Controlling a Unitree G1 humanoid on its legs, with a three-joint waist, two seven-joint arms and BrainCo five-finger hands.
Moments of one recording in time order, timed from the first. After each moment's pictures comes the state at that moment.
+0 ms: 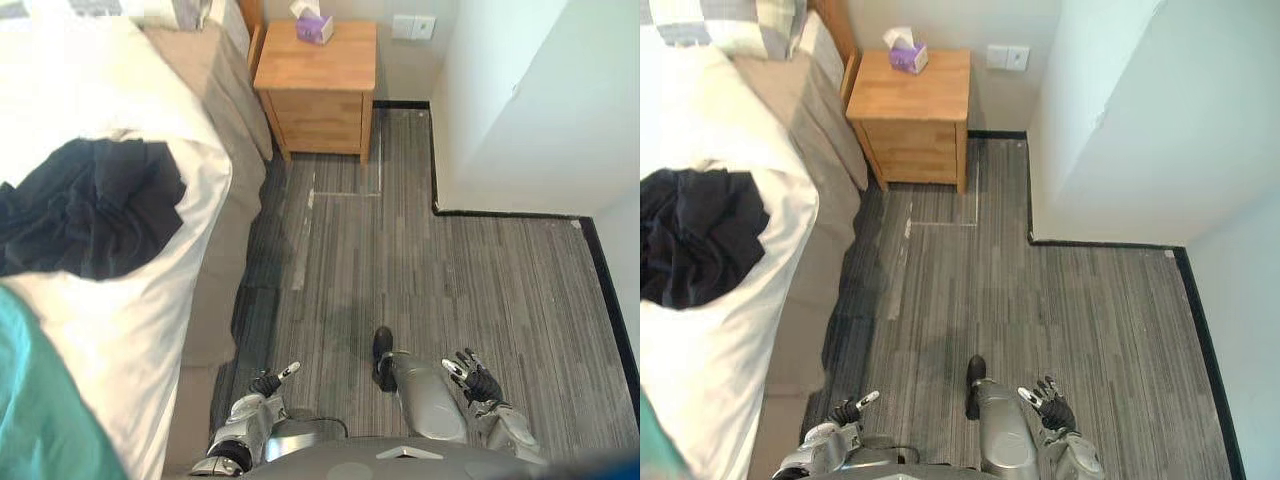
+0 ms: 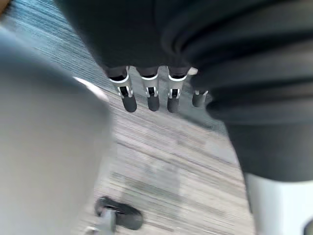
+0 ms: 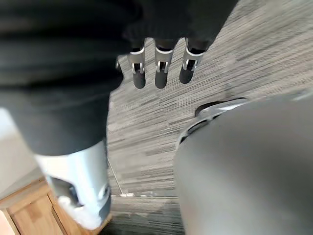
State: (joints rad) left arm 0.00 0.09 0.03 1.04 -0.40 0.01 0.09; right arm 0.12 -0.13 -0.15 0.93 0.33 -0.18 0.26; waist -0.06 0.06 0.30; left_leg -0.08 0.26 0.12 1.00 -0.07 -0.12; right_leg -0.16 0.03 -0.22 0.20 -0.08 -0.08
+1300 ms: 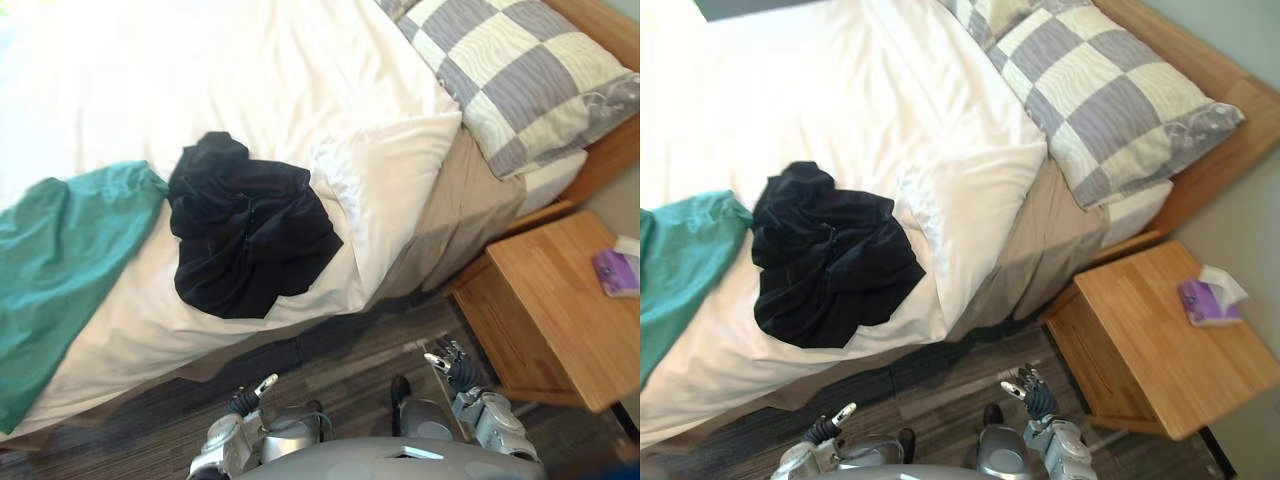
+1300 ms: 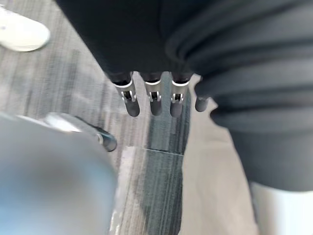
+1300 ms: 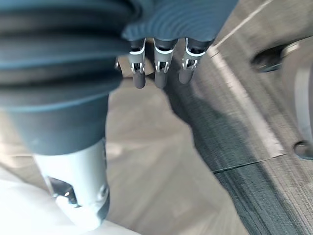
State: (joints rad) left arm 0.13 0.10 0.07 0.97 -0.46 0.02 0.03; right arm 0.02 -0.13 -0.07 0.99 0.33 -0.26 0.30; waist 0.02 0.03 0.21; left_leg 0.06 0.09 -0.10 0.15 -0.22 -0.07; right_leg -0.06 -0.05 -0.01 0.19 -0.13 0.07
